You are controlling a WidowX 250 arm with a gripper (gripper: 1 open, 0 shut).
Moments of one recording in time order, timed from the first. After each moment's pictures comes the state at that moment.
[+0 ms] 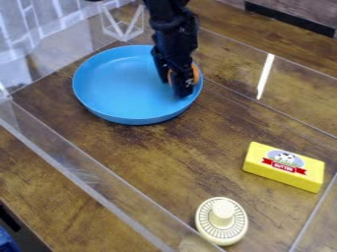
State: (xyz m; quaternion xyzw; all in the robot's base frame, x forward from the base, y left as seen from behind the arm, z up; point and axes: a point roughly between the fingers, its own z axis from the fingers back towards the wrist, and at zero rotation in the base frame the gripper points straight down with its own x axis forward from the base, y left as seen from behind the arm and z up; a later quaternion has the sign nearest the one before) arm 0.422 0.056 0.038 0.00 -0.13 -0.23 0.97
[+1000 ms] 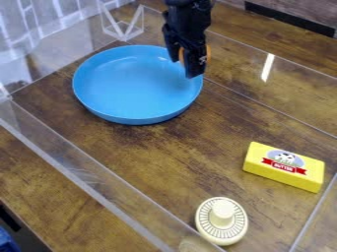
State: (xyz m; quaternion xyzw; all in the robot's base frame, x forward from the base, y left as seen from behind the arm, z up) arm 0.438 0.053 0.065 0.01 -0.14 -0.22 0.97
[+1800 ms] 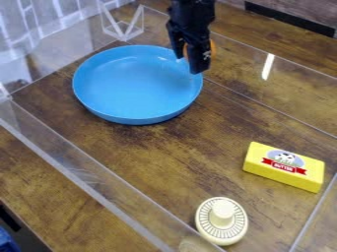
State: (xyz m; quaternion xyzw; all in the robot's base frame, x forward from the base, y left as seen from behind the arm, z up) arm 0.443 0.048 0.073 0.00 -0.15 -0.23 0.96
